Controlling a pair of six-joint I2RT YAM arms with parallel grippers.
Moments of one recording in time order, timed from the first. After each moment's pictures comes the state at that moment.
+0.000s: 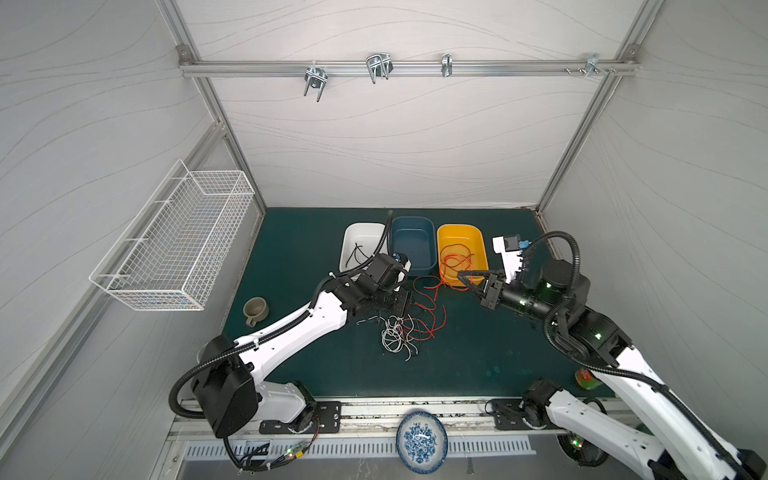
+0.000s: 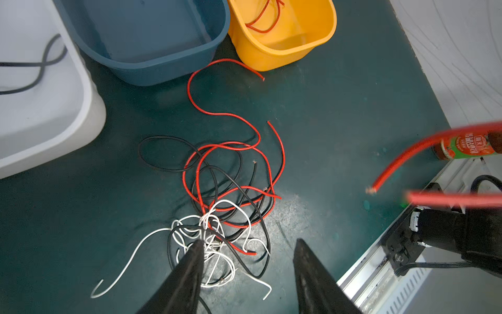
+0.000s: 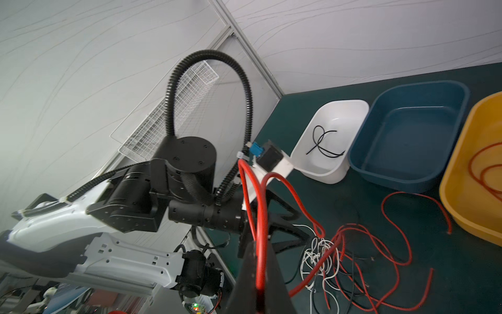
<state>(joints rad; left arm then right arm) -0.76 1.32 1.07 -0.63 0.09 -0.38 0.65 0.75 0.97 -0.43 -0.32 0.57</state>
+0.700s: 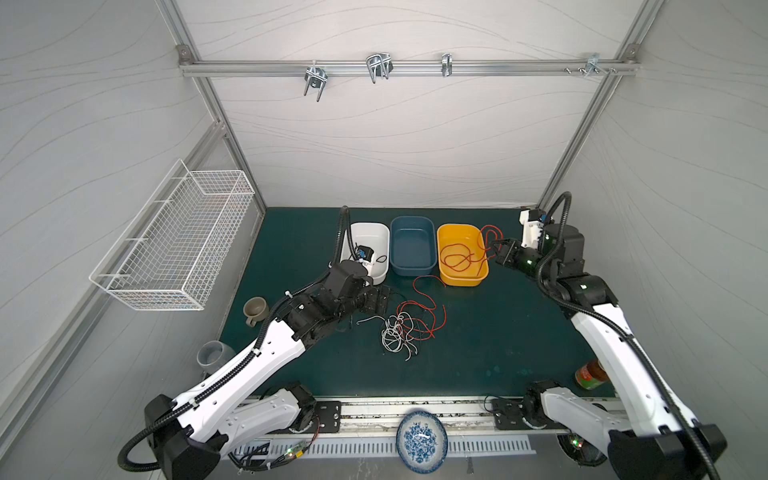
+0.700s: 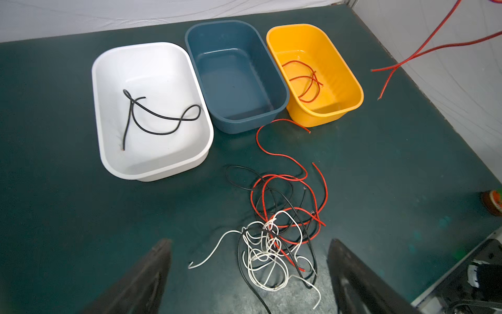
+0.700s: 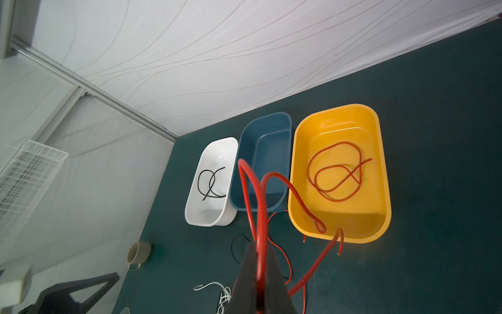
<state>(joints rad) -0.70 1.00 0.97 -0.65 -0.16 -0.32 0.23 1.07 1.07 -0.47 -0.30 0.49</state>
